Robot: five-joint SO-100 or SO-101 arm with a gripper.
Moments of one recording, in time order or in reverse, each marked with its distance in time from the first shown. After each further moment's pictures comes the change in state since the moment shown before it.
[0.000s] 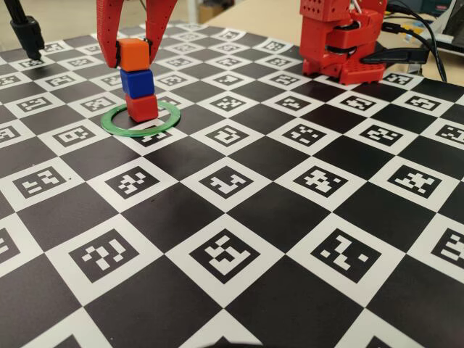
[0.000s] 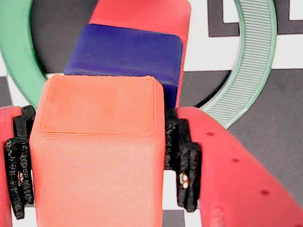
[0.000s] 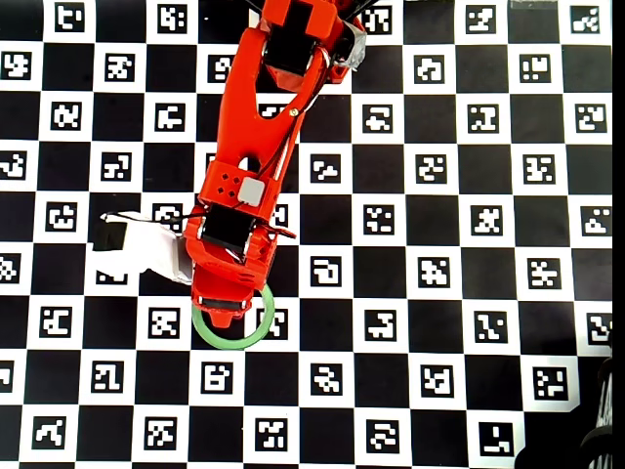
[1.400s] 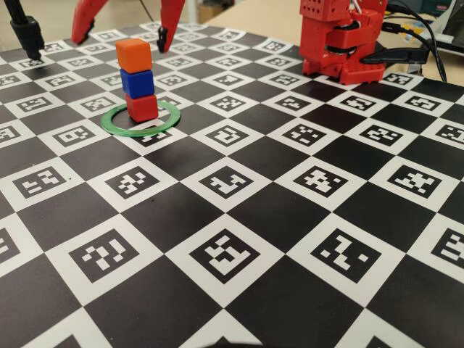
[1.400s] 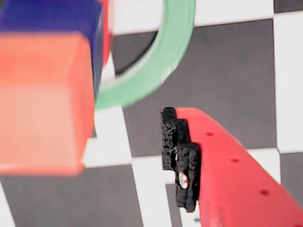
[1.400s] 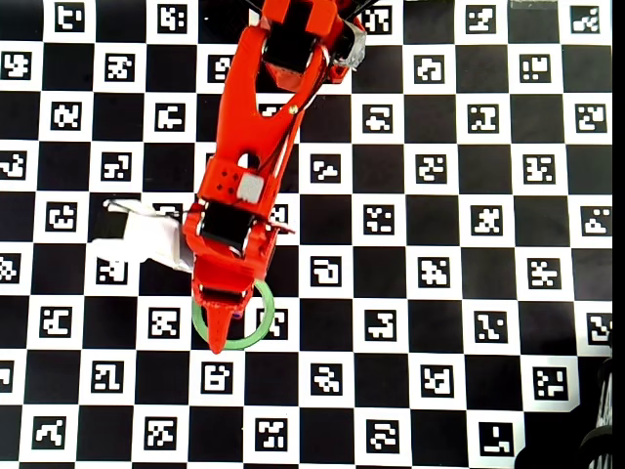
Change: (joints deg) arm 0.4 8.7 1.0 9.8 2.7
